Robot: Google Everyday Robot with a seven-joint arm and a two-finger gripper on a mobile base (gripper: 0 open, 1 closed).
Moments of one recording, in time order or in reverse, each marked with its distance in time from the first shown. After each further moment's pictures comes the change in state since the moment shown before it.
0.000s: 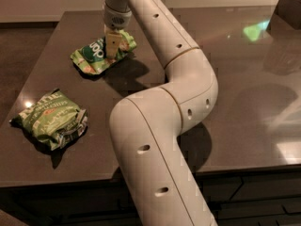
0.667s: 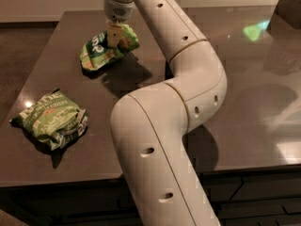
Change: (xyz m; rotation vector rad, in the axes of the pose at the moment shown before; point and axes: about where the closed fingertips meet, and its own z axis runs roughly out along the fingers) arm 0.002 0.003 -0.032 0.026 0.026 0.038
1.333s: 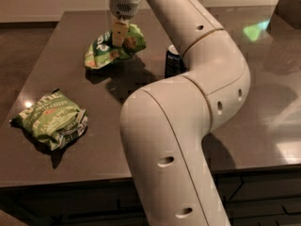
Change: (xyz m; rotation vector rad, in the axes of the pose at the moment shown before) arm 0.014 0.020 -0.026 -0.019 0.036 0.116
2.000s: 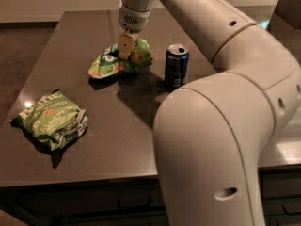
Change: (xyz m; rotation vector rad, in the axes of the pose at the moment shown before) arm 0.027 0.044 0.005 -0.048 0.010 0.193
